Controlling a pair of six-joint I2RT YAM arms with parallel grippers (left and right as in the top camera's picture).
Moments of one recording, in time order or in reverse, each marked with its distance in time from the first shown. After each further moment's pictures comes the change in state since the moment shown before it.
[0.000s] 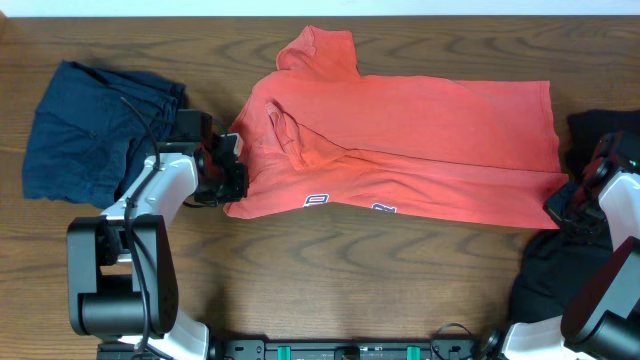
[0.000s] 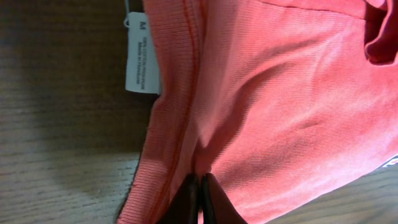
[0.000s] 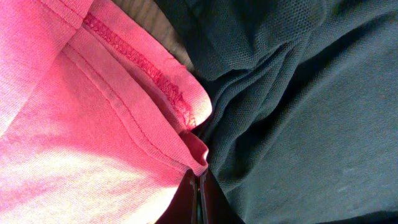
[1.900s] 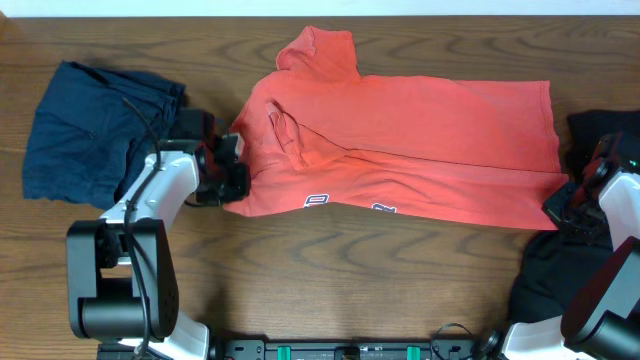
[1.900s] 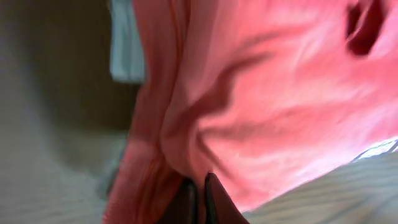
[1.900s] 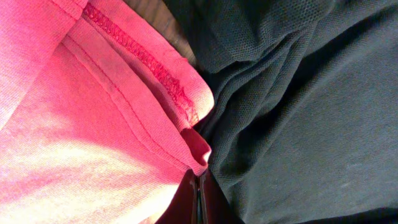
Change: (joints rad) left arm -0.016 -0.014 0.036 -0.045 0.000 -0.034; right arm 0.000 0.000 0.000 -0.014 -0.013 0.000
